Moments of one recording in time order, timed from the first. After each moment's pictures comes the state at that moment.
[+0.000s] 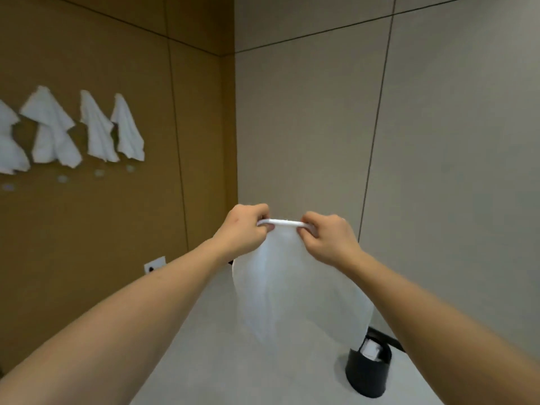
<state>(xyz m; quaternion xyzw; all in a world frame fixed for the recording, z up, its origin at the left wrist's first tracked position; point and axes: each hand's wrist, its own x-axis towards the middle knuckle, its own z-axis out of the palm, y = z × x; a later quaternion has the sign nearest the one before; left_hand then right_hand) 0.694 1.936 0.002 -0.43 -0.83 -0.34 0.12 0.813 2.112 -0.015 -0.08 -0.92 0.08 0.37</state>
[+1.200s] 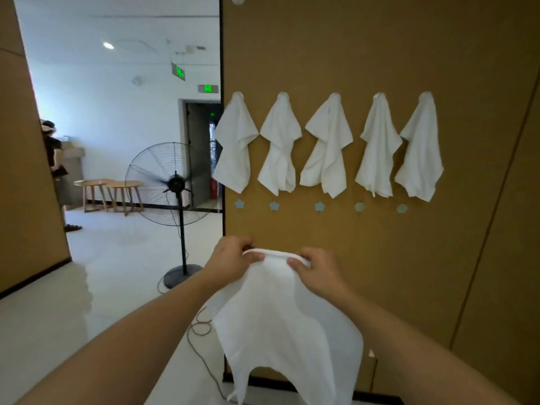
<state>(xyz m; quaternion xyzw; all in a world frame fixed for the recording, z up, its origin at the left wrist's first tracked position) 0.037 1.490 -0.051 0.07 -0.91 -0.30 0.26 -0.055 1.696 -0.066 0.34 -0.87 0.35 0.12</state>
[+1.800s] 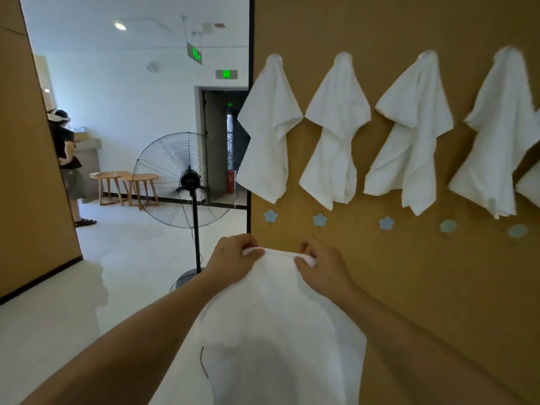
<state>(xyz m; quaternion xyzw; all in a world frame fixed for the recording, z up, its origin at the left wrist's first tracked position) -0.168 1.254 -0.087 0.12 -0.90 -0.29 0.29 -0.276 1.457 -0.100 0.40 -0.81 0.41 0.14</state>
